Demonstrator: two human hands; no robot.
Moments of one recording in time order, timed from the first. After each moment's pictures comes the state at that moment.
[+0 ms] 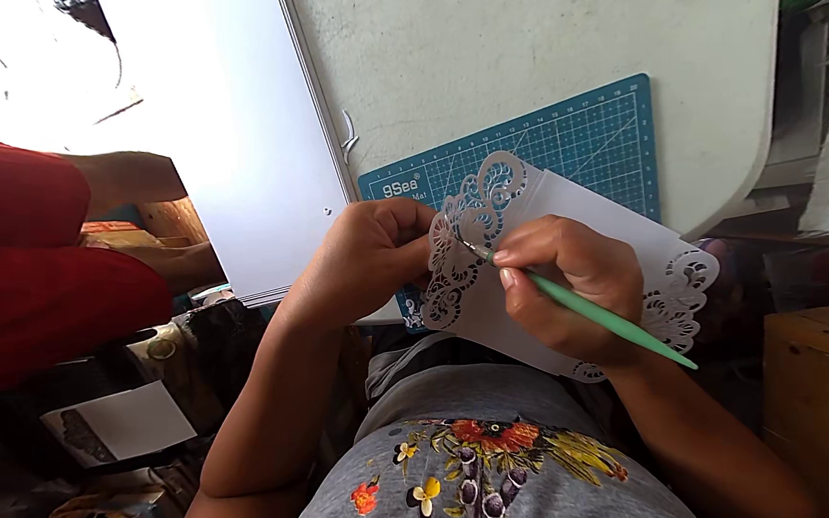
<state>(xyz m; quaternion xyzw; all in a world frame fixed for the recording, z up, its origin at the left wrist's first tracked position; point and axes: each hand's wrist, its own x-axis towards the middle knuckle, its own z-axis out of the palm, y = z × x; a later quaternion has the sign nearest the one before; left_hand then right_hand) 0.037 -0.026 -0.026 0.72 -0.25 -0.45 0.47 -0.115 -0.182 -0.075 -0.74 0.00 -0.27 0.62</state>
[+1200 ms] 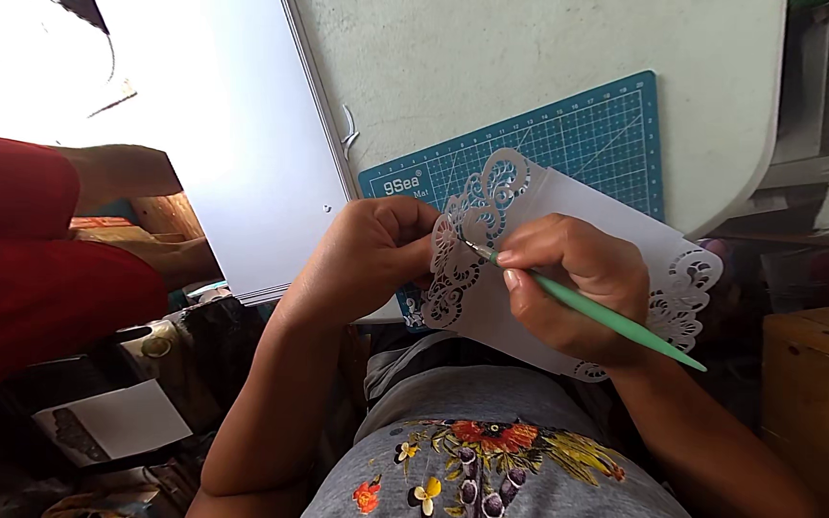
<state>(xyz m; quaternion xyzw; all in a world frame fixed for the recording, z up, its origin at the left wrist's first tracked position) 0.038 -0.024 -0.030 0.70 -0.26 -0.45 0.49 -0.116 -0.181 -0.076 -0.73 -0.01 -0.27 0.63</state>
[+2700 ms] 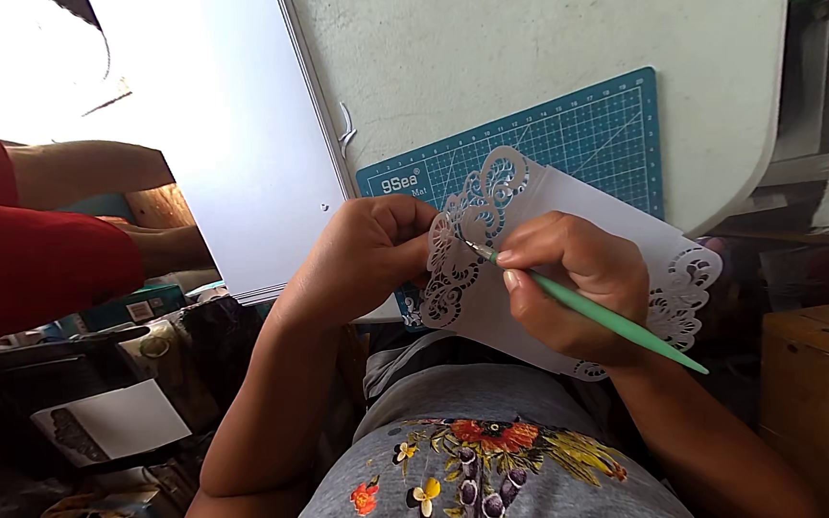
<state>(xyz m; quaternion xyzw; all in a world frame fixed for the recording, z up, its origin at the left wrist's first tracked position) 0.037 -0.024 -0.028 0.71 -0.26 -0.44 0.48 -0.116 -0.182 -0.075 -0.74 -0.01 -0.27 0.62</state>
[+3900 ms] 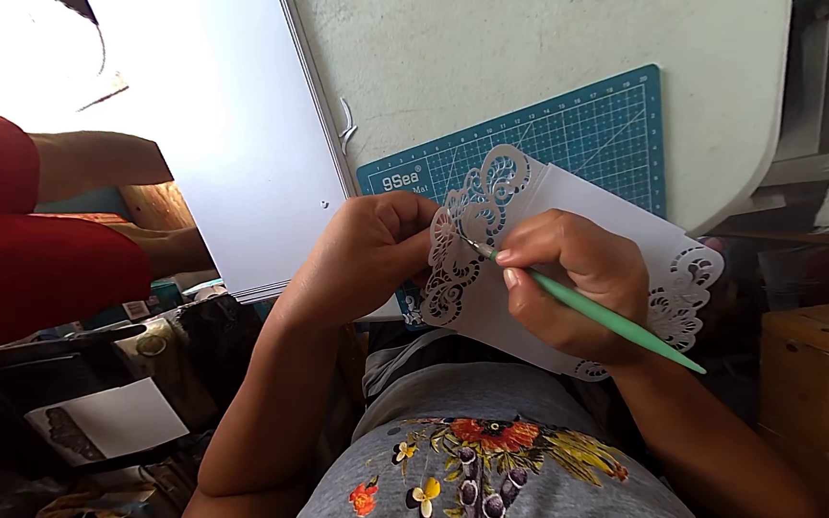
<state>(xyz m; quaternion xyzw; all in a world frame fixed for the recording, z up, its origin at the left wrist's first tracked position) 0.037 -0.023 -0.030 0.71 -0.28 -0.44 0.48 -0.114 -0.182 -0.075 -0.75 -0.01 -0.26 0.61</state>
